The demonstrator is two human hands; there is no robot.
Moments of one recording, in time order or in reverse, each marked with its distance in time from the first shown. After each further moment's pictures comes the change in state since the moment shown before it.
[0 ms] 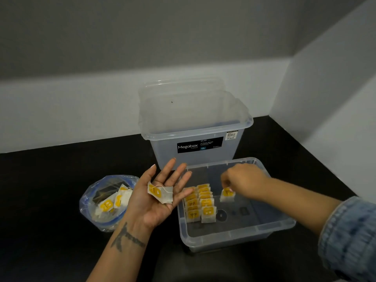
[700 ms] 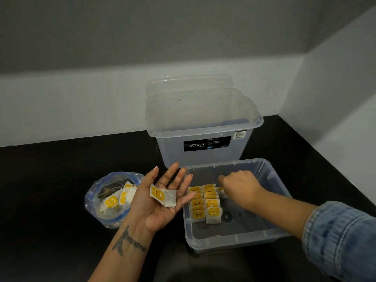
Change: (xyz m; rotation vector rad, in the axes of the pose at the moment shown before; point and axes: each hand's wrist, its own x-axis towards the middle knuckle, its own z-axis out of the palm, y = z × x) left_hand -0.003 0.001 -0.008 -0.036 0.081 0.001; right_hand 0.017 -0.017 0.031 -0.249 0.151 -0.025
